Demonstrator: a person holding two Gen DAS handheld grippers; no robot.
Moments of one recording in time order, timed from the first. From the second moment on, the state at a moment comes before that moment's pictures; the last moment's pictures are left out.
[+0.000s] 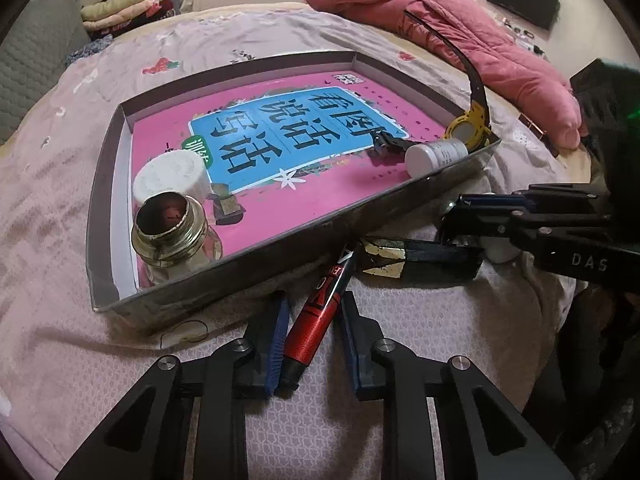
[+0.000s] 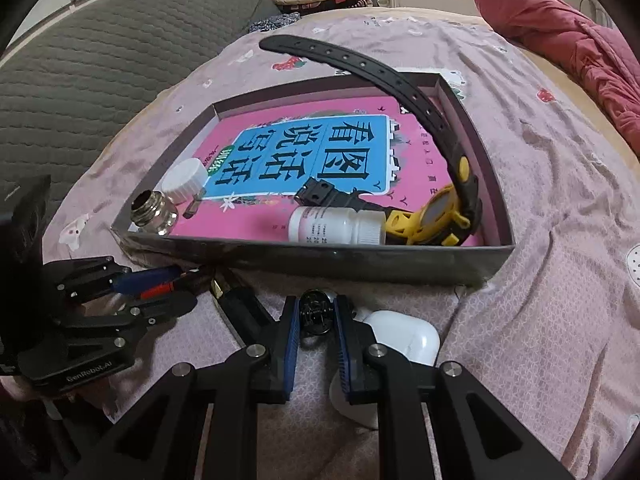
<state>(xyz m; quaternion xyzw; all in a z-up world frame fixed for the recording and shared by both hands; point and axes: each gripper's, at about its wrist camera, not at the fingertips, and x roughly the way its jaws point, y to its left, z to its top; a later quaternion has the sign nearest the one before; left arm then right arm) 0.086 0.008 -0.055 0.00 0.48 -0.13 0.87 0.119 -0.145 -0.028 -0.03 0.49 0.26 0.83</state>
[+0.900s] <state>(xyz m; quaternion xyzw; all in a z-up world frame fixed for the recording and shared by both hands) 0.055 0.011 -0.026 -0.07 0.46 -0.11 0.88 0.099 -0.151 0.010 -0.01 0.45 0.28 0.85</state>
